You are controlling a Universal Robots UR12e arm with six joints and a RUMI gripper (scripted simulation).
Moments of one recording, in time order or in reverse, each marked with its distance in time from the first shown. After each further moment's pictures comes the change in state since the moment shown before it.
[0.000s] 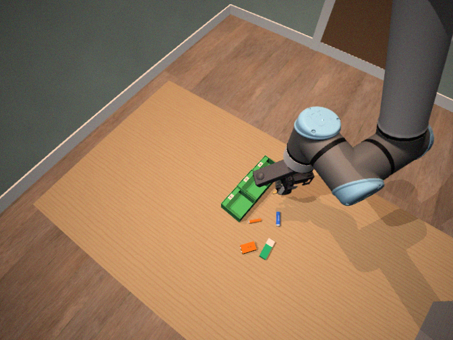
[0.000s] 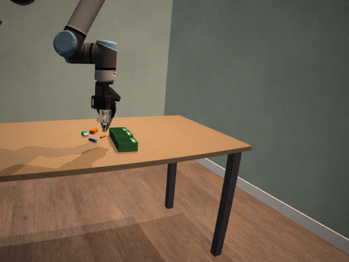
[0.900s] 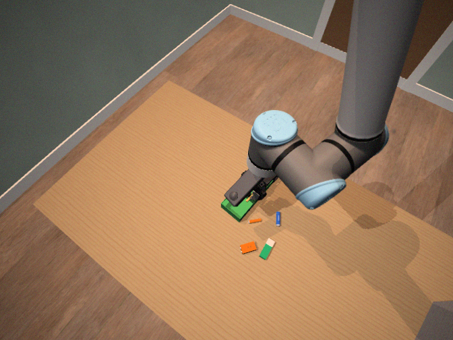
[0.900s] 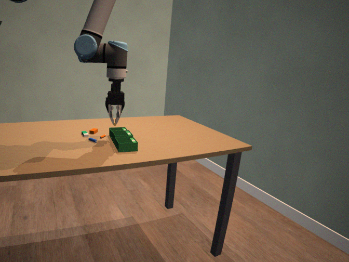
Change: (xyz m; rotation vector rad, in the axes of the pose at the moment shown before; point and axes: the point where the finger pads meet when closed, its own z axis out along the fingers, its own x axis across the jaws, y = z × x) arm -0.001 -0.097 -0.006 0.002 0.006 -0.526
